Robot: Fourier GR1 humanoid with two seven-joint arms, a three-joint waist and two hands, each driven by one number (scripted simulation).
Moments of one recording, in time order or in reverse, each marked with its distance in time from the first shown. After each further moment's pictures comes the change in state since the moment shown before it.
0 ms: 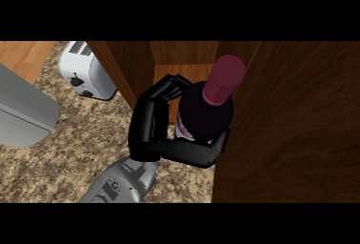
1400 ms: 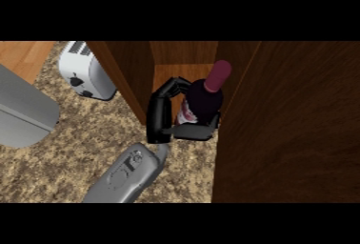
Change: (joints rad) left arm -0.065 0.000 -0.013 0.404 0.187 0.082 -0.363; right arm -0.029 -0.005 -0.026 0.010 -0.014 0.008 -0.001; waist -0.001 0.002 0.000
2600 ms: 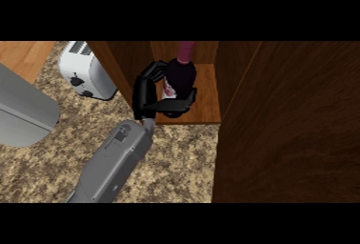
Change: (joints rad) left arm -0.123 0.011 0.215 0.302 0.093 -0.170 -0.133; right arm 0.025 0.009 -0.002 0.001 -0.011 0.007 -0.012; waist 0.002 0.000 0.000
